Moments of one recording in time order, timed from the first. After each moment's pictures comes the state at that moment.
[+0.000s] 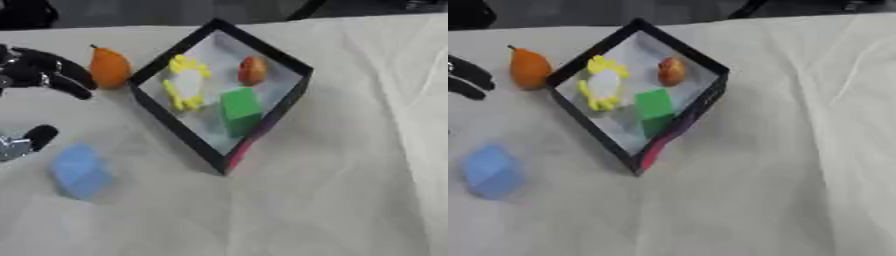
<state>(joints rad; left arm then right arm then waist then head) -0.34 1.12 -0.14 -1.89 -0.14 -0.63 -0.49 -0.39 -0.76 -0.20 -1.86 -0.49 0.02 0.04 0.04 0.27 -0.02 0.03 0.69</state>
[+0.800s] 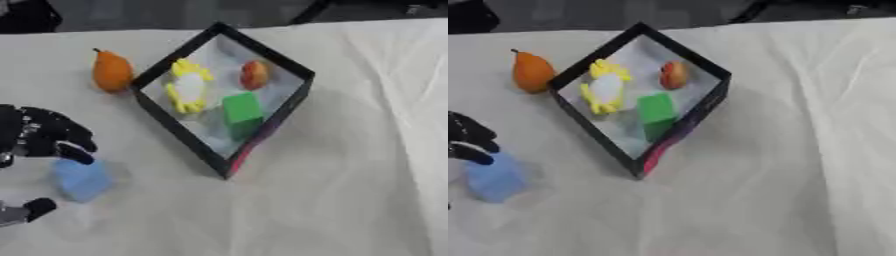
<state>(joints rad) -0.17 1.16 -0.16 -1.96 -0.47 -0.56 -0.45 -0.38 -0.76 -0.21 -1.86 -0.48 0.02 0.04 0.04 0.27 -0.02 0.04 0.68</state>
